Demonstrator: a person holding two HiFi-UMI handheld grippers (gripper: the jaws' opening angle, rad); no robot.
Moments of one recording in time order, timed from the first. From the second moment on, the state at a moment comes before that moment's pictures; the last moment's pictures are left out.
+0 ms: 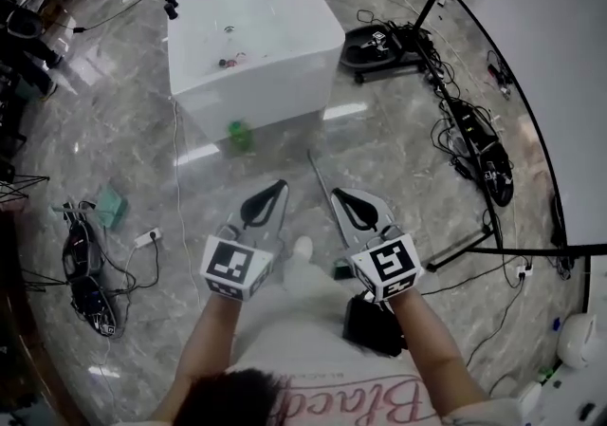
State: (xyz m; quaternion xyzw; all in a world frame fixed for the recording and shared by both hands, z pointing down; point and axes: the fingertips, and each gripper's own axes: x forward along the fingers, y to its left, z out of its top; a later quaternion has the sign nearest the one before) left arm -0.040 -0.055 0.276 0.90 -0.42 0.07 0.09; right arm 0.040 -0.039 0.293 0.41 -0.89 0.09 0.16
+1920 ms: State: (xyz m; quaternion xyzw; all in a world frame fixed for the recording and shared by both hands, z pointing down) left arm 0.030 -0.247 0.832 0.88 -0.25 0.27 0.31; right arm 0.083 -0.205 0.936 0.43 -0.71 0.37 0.41
